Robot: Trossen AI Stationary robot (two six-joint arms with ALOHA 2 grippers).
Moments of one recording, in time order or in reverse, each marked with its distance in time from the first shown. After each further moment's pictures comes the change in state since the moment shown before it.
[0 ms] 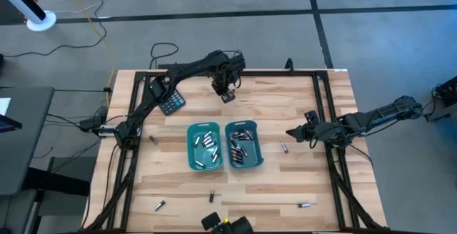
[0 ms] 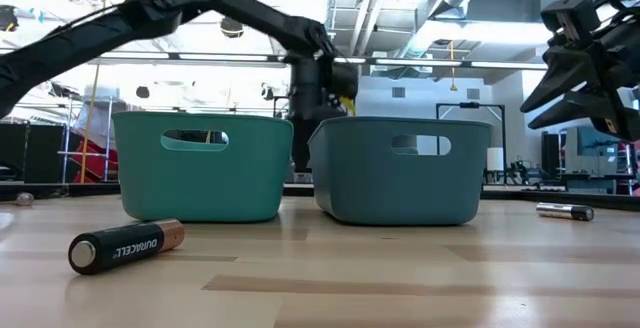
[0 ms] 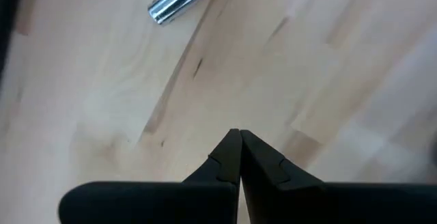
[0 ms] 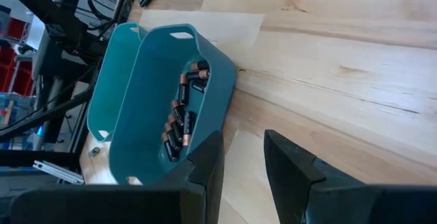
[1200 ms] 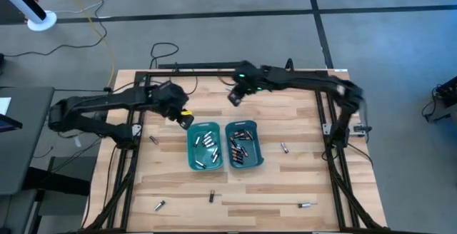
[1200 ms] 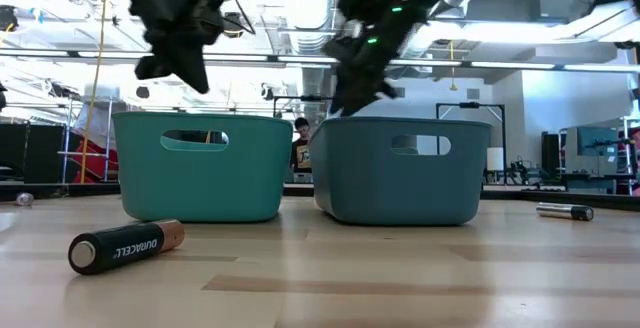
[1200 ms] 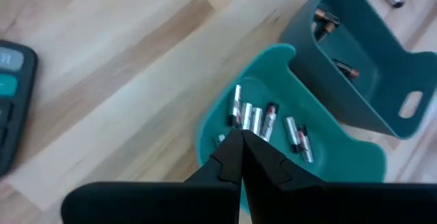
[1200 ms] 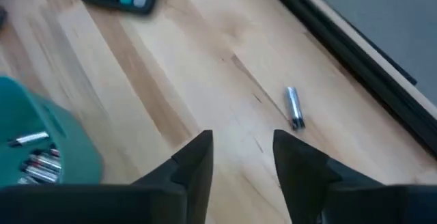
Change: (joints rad) left arm -0.262 -1.278 -1.334 0.656 -0.007 -0.645; right arm -0.662 1.346 1.191 -0.057 -0.394 -1.114
